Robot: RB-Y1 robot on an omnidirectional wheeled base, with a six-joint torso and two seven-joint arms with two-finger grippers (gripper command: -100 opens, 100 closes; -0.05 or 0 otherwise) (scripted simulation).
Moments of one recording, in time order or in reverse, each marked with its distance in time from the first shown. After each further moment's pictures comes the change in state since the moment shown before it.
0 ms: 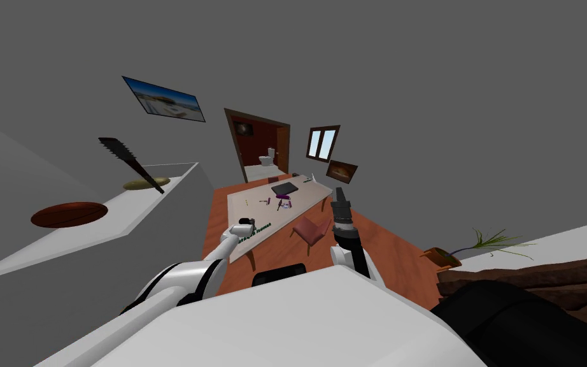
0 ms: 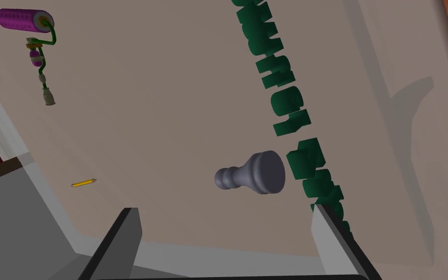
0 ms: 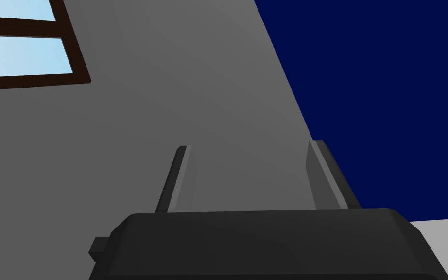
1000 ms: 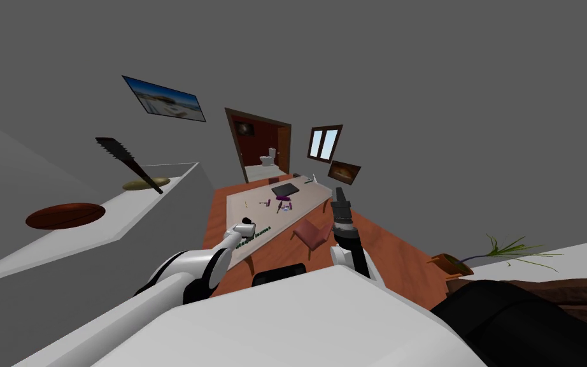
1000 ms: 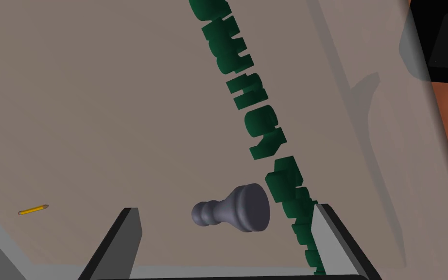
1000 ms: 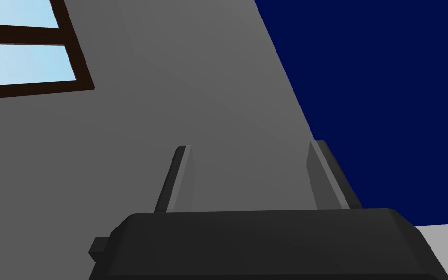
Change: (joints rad) left arm -0.104 -0.010 0.032 0.205 -0.031 0.057 0.009; right arm 0.000 0.000 0.000 0.000 0.000 0.000 0.000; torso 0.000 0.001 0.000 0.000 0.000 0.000
